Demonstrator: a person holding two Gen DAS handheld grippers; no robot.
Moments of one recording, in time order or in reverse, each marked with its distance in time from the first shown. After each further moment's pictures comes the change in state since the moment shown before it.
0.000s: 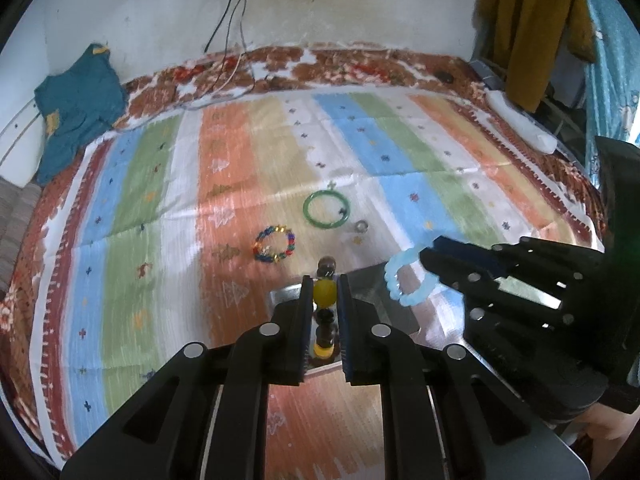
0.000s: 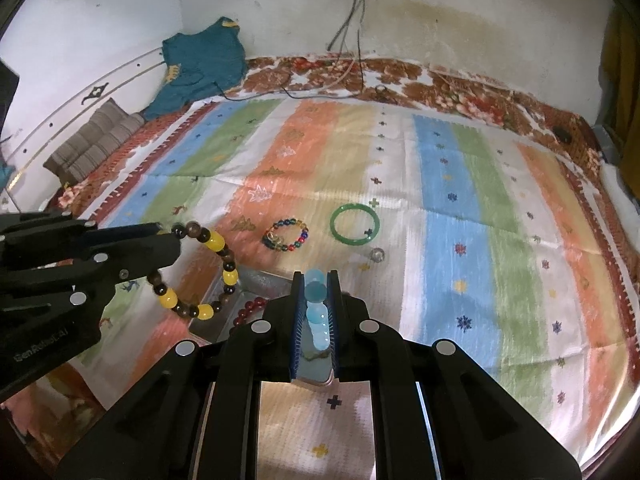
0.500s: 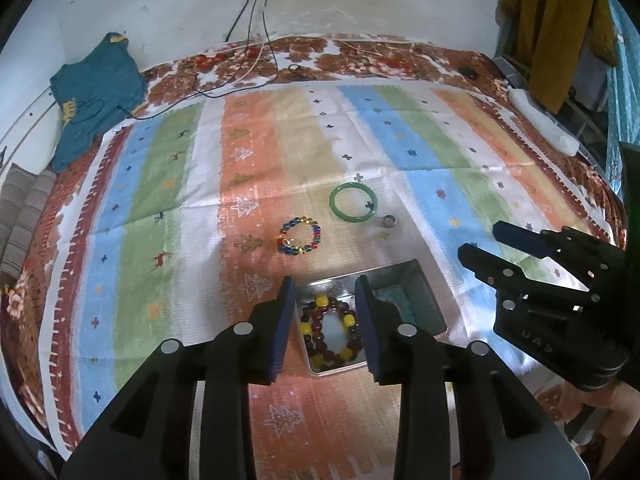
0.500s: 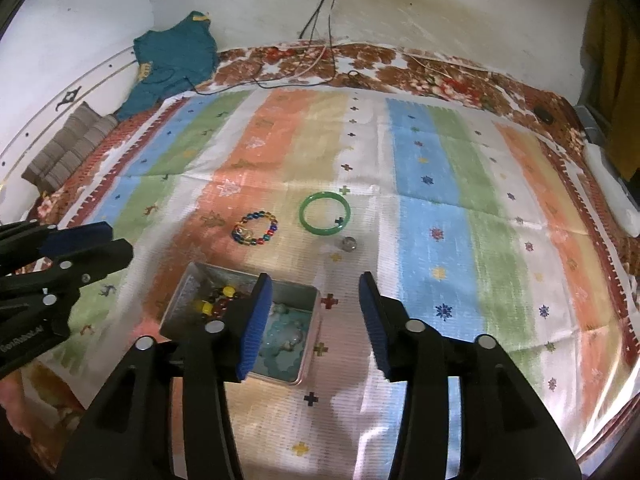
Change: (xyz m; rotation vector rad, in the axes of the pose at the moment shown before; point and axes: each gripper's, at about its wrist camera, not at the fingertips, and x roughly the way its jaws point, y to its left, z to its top) left arm 0.006 0.012 0.003 -0.032 0.022 0.067; right arm 0.009 -0.018 0.002 0.046 0.035 -0.066
